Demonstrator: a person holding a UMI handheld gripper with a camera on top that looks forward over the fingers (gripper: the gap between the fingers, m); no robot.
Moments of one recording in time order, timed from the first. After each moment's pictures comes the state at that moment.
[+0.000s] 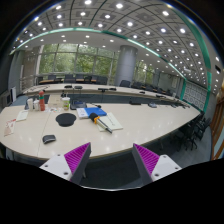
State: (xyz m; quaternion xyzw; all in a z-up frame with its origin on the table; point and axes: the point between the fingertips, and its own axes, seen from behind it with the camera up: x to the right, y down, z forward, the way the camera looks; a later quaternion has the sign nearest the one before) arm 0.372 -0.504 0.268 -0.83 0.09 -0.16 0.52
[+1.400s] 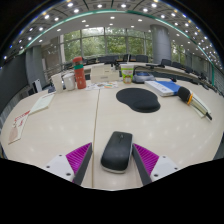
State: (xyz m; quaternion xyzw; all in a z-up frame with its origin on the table) arm 0.023 -0.160 -0.008 -0.89 0.01 0.03 0.45
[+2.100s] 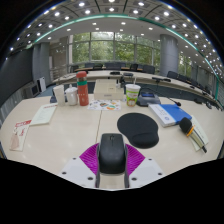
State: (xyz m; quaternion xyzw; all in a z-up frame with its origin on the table) arm 0.030 -0.088 0.085 -0.88 -0.04 0.01 0.48
